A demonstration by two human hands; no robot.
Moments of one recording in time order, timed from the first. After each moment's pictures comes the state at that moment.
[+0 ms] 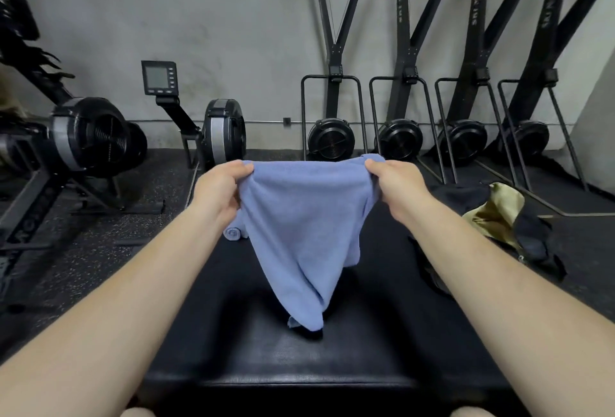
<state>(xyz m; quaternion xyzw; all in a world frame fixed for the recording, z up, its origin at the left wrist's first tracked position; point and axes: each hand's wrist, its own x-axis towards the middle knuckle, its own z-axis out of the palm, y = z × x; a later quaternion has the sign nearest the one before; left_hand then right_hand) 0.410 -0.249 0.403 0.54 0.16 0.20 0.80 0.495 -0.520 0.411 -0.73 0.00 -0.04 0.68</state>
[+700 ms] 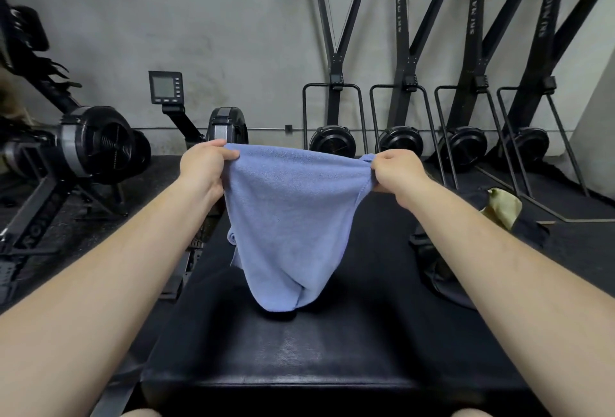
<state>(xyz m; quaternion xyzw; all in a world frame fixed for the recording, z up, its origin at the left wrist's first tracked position) 0.424 -0.215 0.442 0.56 0.20 0.28 0.75 0.494 -0.515 0.445 -0.80 0.00 -0.05 0.60</state>
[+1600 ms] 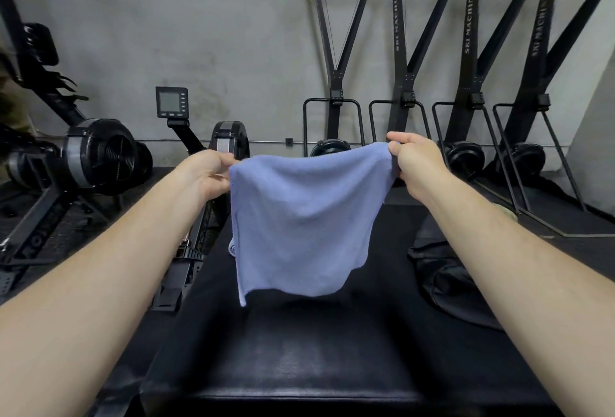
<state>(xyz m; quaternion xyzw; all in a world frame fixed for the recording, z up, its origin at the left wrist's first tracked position) 0.405 -0.219 0.476 0.51 0.18 0.15 0.83 0.490 -0.538 0.482 -0.72 -0.05 -0.12 0.68</state>
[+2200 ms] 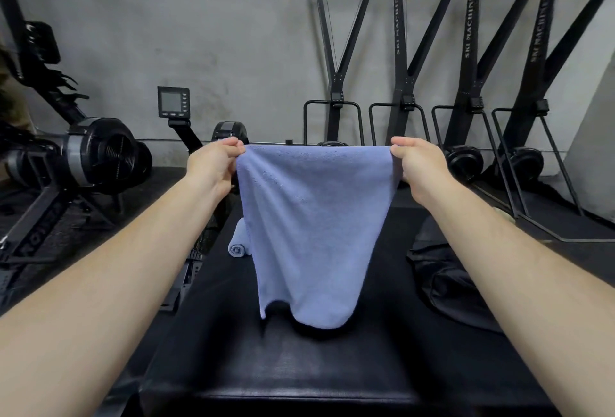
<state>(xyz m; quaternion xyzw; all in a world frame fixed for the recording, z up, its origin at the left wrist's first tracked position) 0.418 -0.221 0.472 0.49 0.13 0.26 0.82 0.486 -0.544 0.482 -0.71 -0.04 -0.13 0.69</state>
